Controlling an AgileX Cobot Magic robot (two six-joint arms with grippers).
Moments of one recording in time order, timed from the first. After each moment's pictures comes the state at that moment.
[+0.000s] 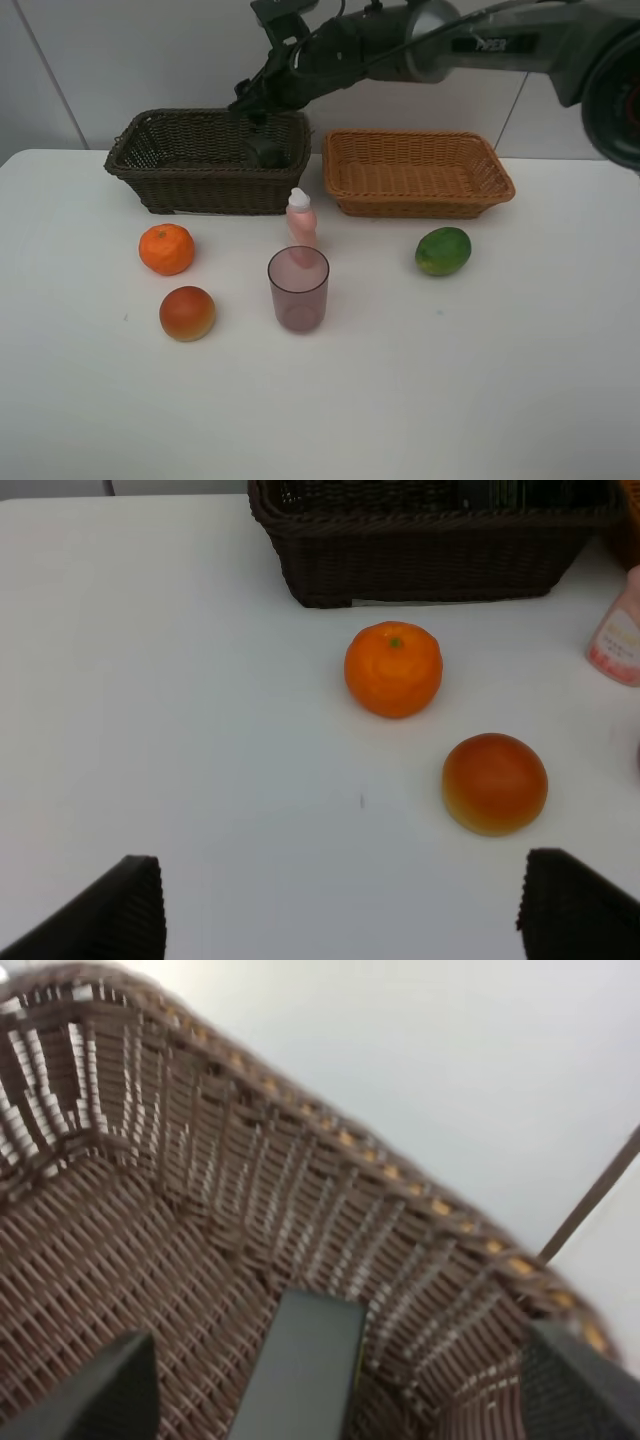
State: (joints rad) left arm 0.02 -0.01 -0.50 -0.05 1.05 0.01; right arm 0.61 2.30 -1.92 -0.14 0.28 -0.07
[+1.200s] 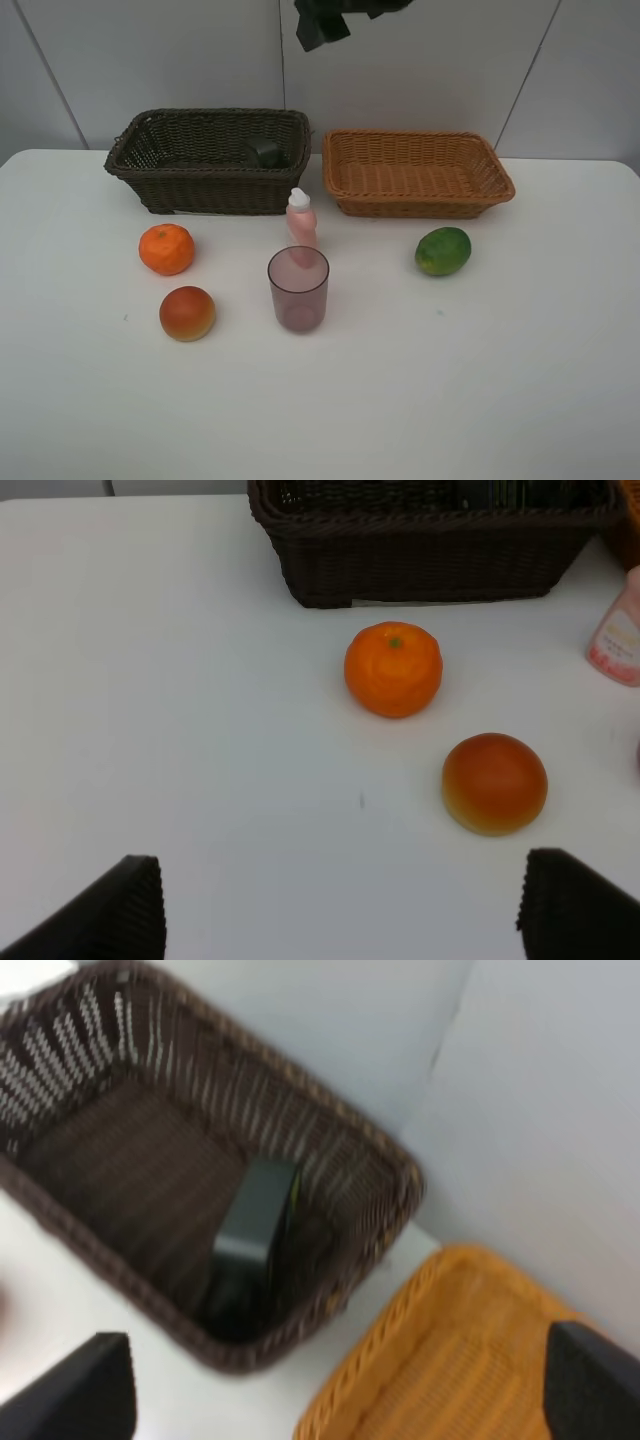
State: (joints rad) left arm 0.02 -0.01 -0.50 -0.05 1.05 0.01; right arm 0.61 1.76 -1.69 -0.16 0.74 -0.07
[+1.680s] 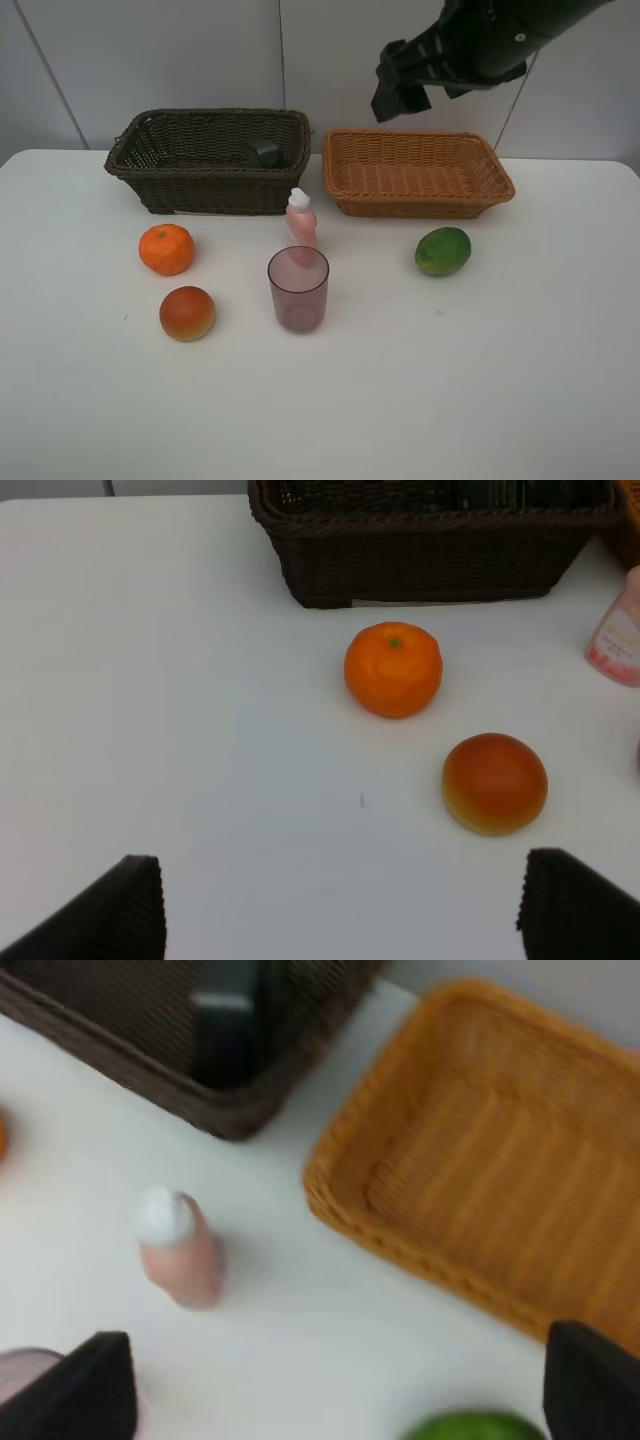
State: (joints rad) left arm 0.02 -0.01 -0.50 -0.05 1.05 0.01; right arm 0.57 1.47 -1.25 -0.18 0.74 0.14
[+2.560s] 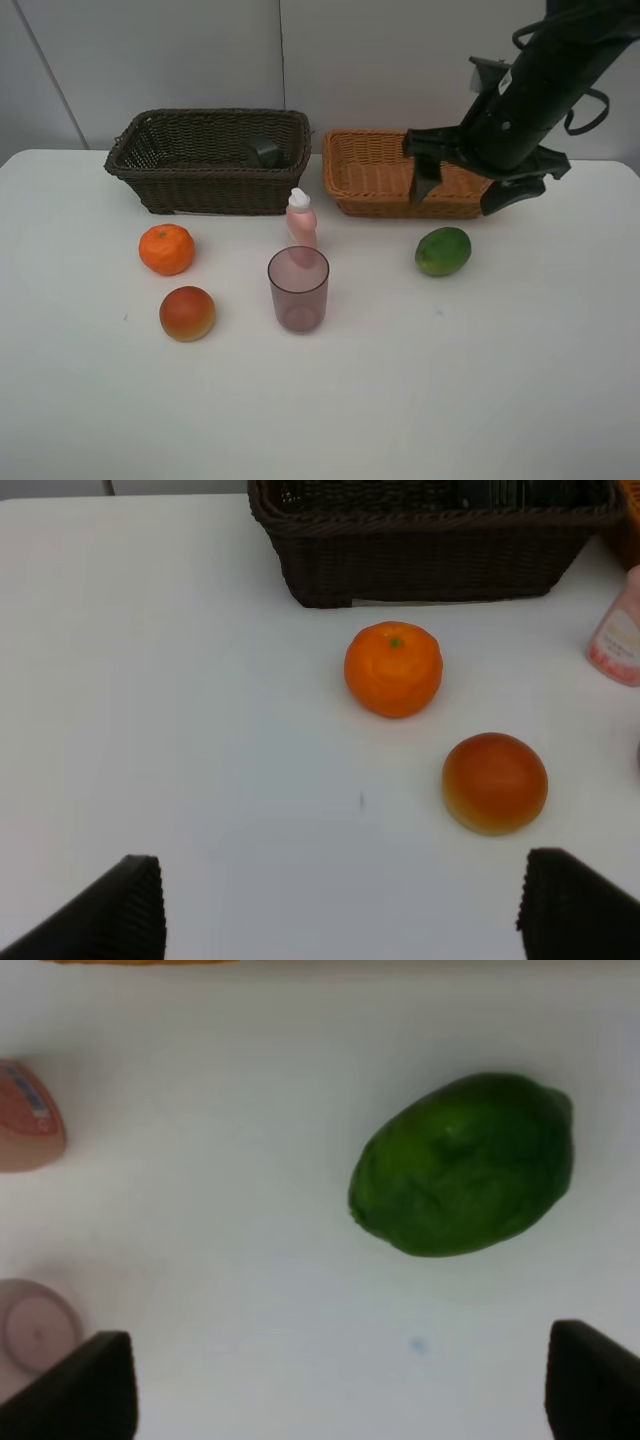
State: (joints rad) left arm 0.02 -0.01 -0.50 -0.05 1.05 0.01; right arm 0.40 1.65 -1.19 -0.01 0.90 0.42
